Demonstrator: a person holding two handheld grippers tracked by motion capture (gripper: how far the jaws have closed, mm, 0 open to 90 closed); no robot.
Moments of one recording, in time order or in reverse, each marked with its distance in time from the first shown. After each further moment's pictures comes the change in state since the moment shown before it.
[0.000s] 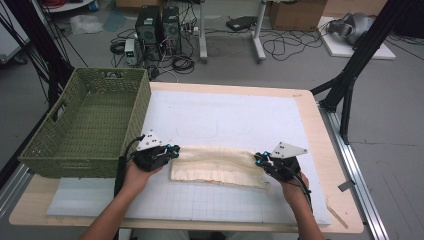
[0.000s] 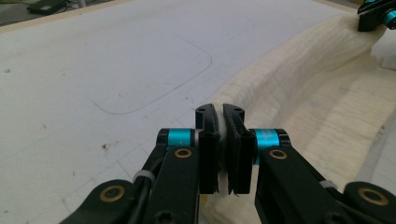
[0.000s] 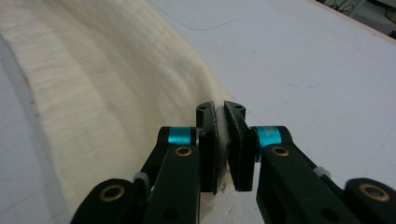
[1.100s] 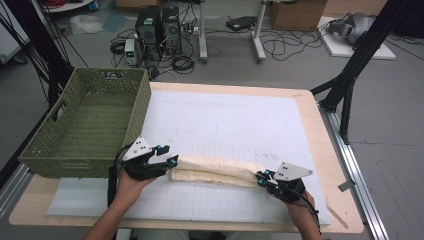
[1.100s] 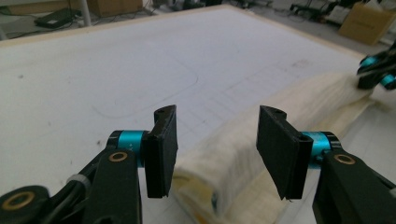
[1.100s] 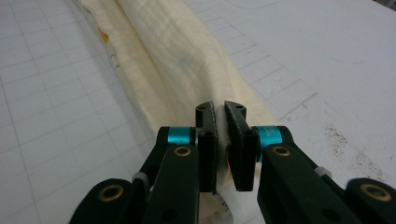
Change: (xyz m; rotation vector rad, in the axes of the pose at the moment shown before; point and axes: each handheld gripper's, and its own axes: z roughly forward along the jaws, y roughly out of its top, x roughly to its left) left arm -0.014 0.006 -0.030 -0.113 -0.012 -0.078; right arm 0.033 -0.026 -0.027 0.012 0.062 -0.046
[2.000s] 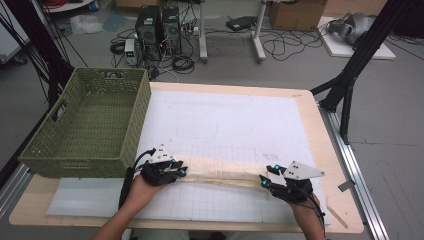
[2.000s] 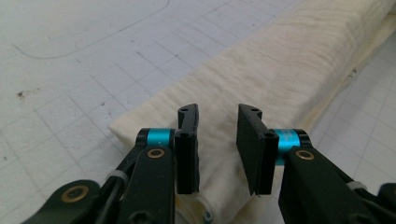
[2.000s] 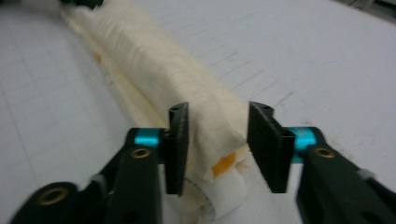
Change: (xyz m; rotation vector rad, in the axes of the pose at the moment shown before) left arm -0.014 -0.031 0.038 0.258 -0.033 0.065; right arm -0.005 0.000 -0.019 -0.078 -0.055 0.108
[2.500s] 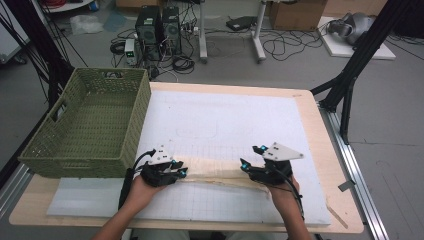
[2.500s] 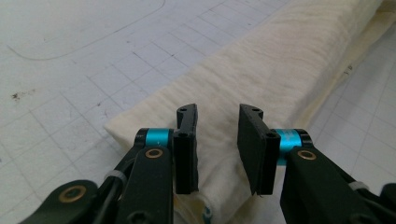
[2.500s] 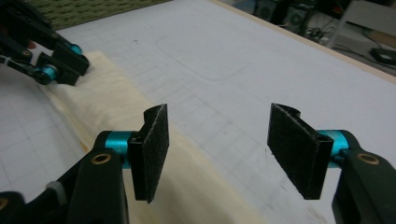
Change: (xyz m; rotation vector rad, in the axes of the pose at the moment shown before) left arm 0.000 -0.002 -0.001 -0.006 -0.014 0.011; right arm 0.019 0.058 0.043 -0.038 -0.031 -0.012
